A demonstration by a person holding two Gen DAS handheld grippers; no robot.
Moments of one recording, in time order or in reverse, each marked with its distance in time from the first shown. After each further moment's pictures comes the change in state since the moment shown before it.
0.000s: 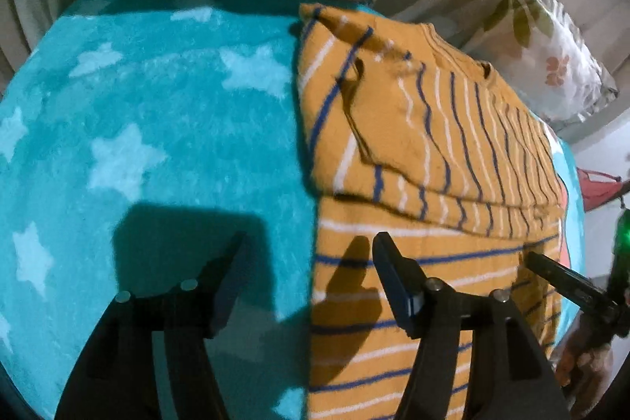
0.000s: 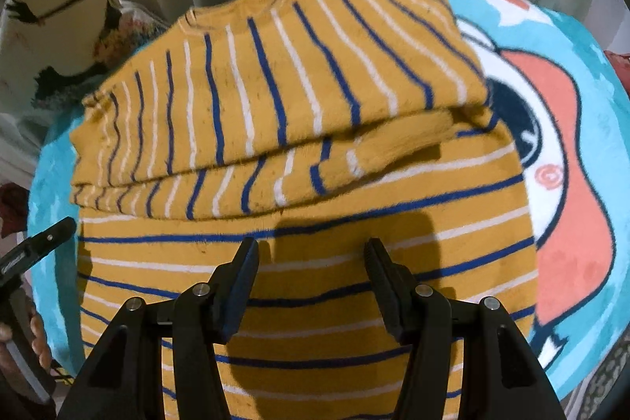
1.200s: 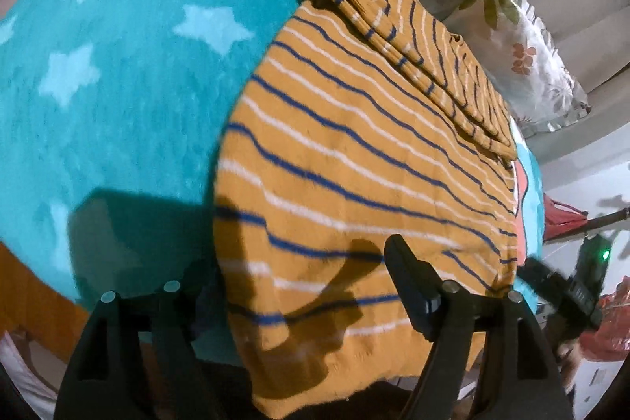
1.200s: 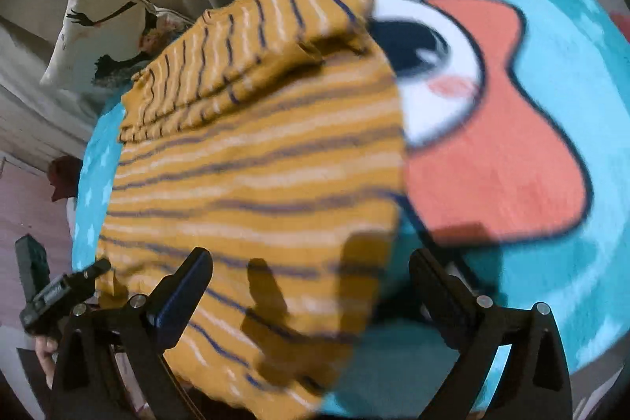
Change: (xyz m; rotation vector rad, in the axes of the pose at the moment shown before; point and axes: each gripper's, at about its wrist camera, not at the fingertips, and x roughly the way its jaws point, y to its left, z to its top) left arm -0.050 -0.029 -0.184 -0.272 -0.039 -0.093; right arm -0.057 -0.139 -0.070 -0.061 0.026 0.264
